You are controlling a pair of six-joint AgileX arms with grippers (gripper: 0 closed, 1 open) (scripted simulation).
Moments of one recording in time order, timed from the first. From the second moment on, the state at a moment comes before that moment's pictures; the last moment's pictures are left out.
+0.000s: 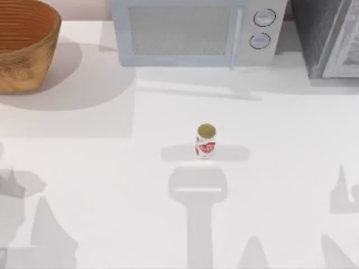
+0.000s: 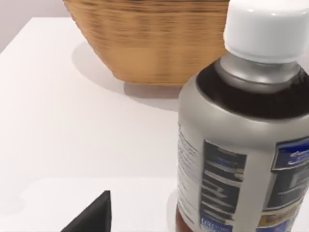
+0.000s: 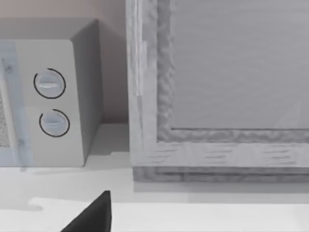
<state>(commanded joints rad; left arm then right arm) 0.57 1.71 -0.02 1.48 0.59 0.15 0.00 0.00 0.00 0.00 0.00 0.00</state>
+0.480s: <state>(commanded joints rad) 0.44 1.87 0.13 1.50 0.47 0.12 0.00 0.00 0.00 0.00 0.00 0.00</state>
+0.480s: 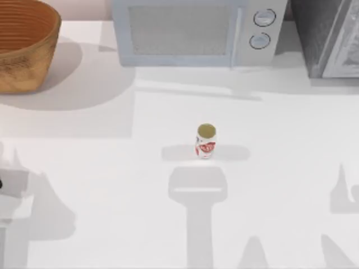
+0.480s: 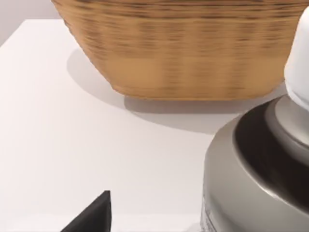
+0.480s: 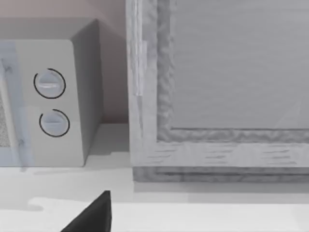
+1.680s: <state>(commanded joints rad) 0.40 1.92 0.18 1.51 0.43 0.11 0.00 0.00 0.00 0.00 0.00 0.00</state>
